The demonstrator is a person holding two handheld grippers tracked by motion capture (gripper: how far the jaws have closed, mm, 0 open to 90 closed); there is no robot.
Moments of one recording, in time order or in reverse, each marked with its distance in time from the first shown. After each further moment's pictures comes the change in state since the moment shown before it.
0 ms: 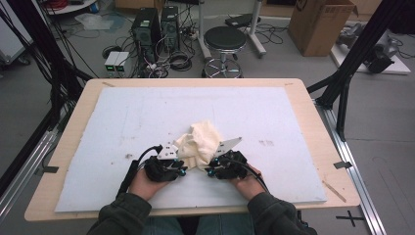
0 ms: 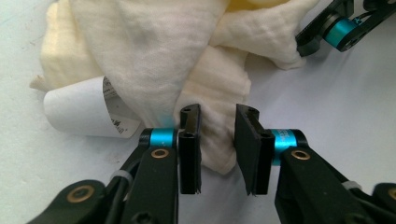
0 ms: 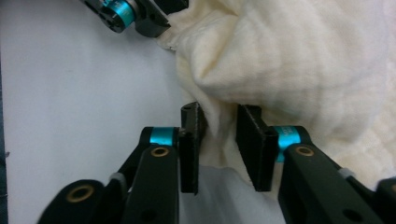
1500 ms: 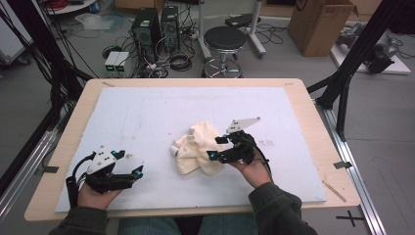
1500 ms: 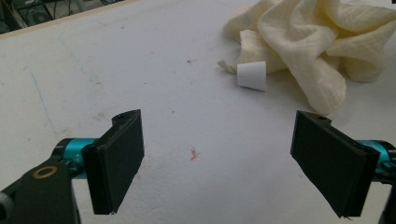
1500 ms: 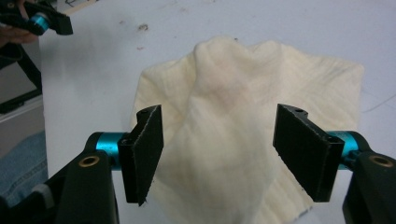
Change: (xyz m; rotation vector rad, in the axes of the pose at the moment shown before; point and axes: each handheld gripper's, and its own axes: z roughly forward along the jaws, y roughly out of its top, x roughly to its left) left arm 0.026 -0.063 -0.117 -0.264 0.289 -0.144; right arm -0.026 0.028 -0.044 -0.198 0.014 0.139
